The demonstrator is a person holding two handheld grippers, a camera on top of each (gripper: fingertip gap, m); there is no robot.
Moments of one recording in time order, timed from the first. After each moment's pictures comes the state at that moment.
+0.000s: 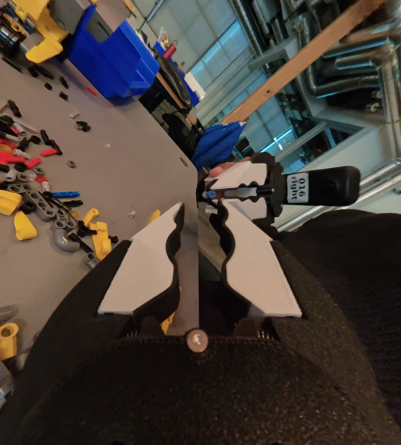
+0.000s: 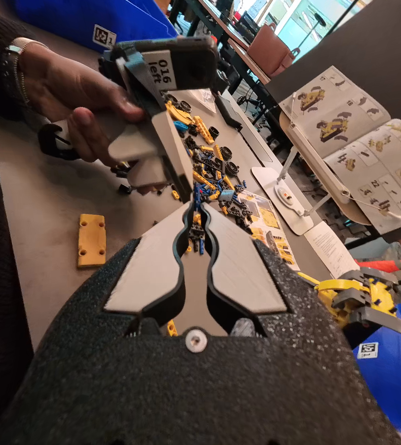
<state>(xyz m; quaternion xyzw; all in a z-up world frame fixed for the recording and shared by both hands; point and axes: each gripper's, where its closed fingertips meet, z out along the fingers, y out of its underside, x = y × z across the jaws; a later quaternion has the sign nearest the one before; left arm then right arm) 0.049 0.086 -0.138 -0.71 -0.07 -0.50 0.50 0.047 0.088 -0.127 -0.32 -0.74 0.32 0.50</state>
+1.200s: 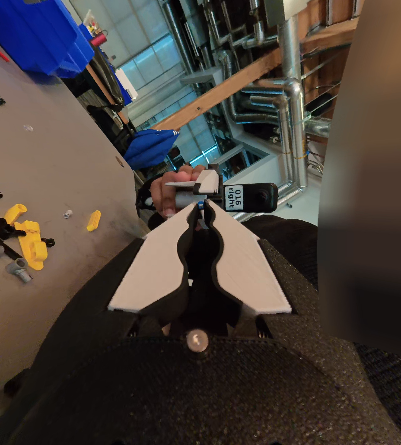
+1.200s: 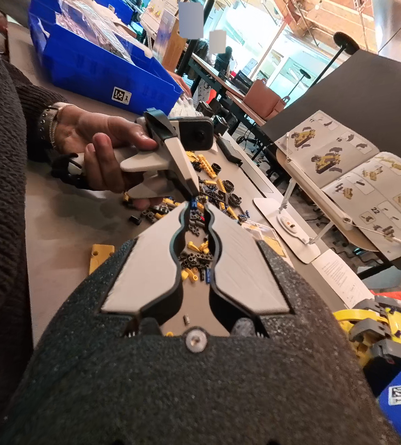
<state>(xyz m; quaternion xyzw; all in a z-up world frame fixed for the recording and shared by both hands) 0.053 0.068 -0.109 -0.60 -0.07 -0.65 0.46 0.044 0.069 -0.110 -0.28 -0.71 0.39 0.52</state>
